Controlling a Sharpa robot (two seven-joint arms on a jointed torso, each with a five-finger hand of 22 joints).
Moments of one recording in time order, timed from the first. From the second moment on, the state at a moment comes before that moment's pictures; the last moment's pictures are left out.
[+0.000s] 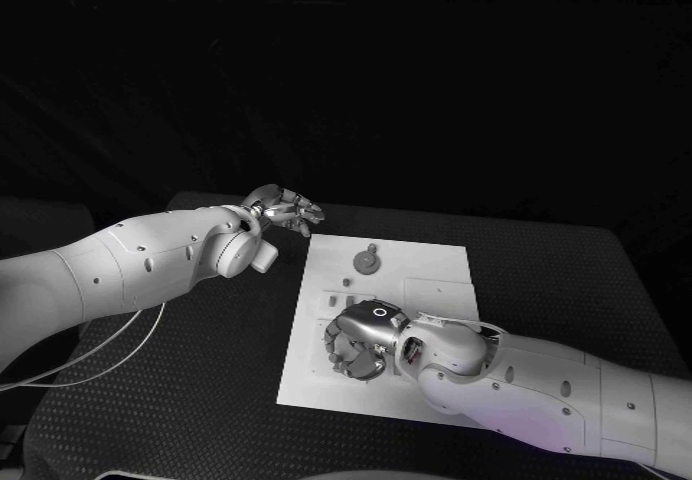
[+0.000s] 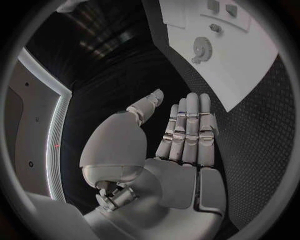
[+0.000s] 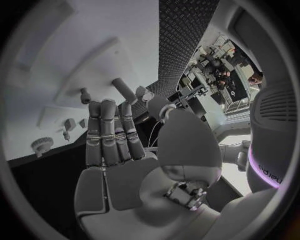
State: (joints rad) left arm 1.28 -0.73 -0.13 1.14 -0.37 -0.25 0.12; left_hand 1.12 -0.14 0.54 -0.19 0.06 0.86 0.19 0.28 0.48 1.11 0.13 0.13 0.23 0.97 0.03 0.91 0.35 0.02 1.02 -0.07 0.12 1.15; right arm 1.06 -0.45 -0.19 1.44 -1.66 -0.30 -0.03; right_hand 1.15 -0.20 0.65 -0.24 0.05 0.97 0.13 0.31 0.59 1.01 0.16 0.07 0.12 1.09 0.05 0.92 0.88 0.23 0.92 0.09 0.67 1.31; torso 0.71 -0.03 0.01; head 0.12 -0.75
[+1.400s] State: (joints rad) left arm 1.28 -0.74 -0.13 1.14 -0.37 -0.25 0.11; left_hand 1.12 -0.14 0.54 -0.19 0.06 0.85 0.19 0.28 0.48 1.10 0.14 0.13 0.23 0.97 0.03 0.91 0.35 0.02 1.02 -0.07 0.12 1.15; right arm 1.06 -0.46 -0.19 1.42 -1.69 -0.29 -0.03; right_hand 1.14 -0.18 0.62 -0.29 0.05 0.96 0.14 0.29 0.57 1.01 0.16 0.07 0.11 1.07 0.05 0.96 0.85 0.23 0.90 0.10 0.69 1.31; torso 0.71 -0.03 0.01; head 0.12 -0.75
